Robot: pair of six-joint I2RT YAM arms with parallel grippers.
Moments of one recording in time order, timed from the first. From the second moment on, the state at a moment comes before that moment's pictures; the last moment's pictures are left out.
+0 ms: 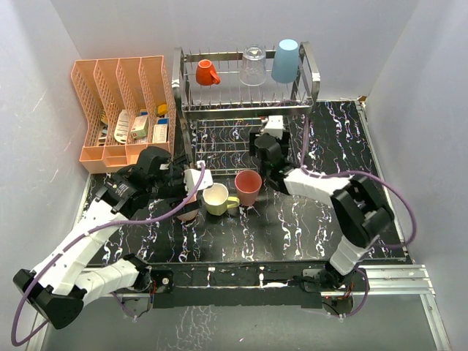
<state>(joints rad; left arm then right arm) -0.60 1.02 1.13 -0.92 0.28 0.75 0.63 1.74 1.05 0.41 0.70 0.13</state>
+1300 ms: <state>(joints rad) -0.63 1.24 1.28 -0.50 0.32 0.73 0.71 1.50 0.68 0.31 0.62 0.33</state>
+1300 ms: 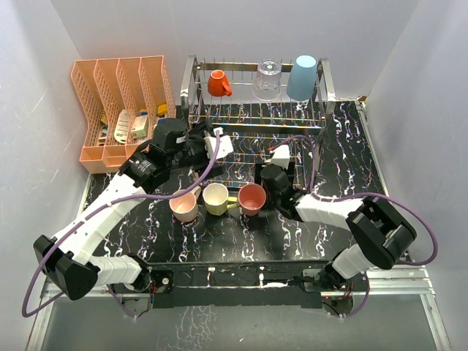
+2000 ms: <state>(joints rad) -0.64 1.30 1.32 -0.55 0.31 0.70 0.77 1.20 0.58 0.35 0.71 0.22</state>
